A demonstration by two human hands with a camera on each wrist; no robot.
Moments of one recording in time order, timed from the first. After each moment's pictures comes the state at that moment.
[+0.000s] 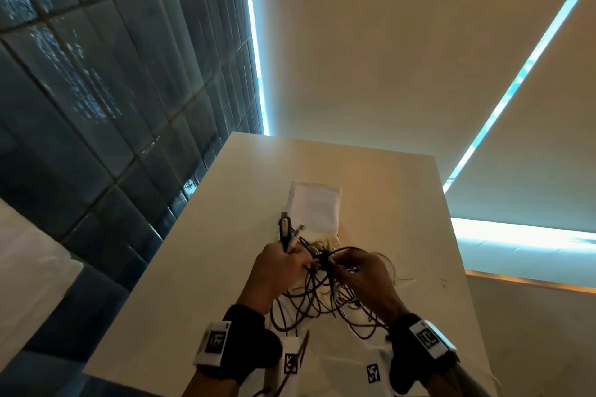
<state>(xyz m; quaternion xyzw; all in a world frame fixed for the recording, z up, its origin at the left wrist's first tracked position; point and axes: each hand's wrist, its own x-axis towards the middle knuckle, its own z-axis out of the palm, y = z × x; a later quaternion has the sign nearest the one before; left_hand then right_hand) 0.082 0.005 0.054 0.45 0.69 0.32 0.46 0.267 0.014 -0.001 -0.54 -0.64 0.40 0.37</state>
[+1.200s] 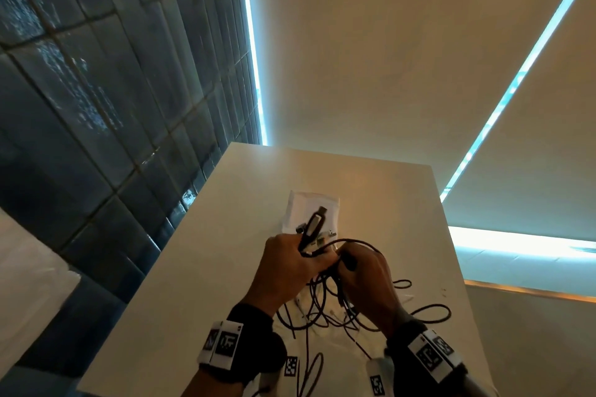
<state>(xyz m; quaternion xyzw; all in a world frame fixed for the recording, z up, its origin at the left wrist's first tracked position) 0.096 0.000 0.094 0.61 0.60 0.39 0.34 0.255 0.013 0.035 -0.56 -0.72 0.21 0.35</state>
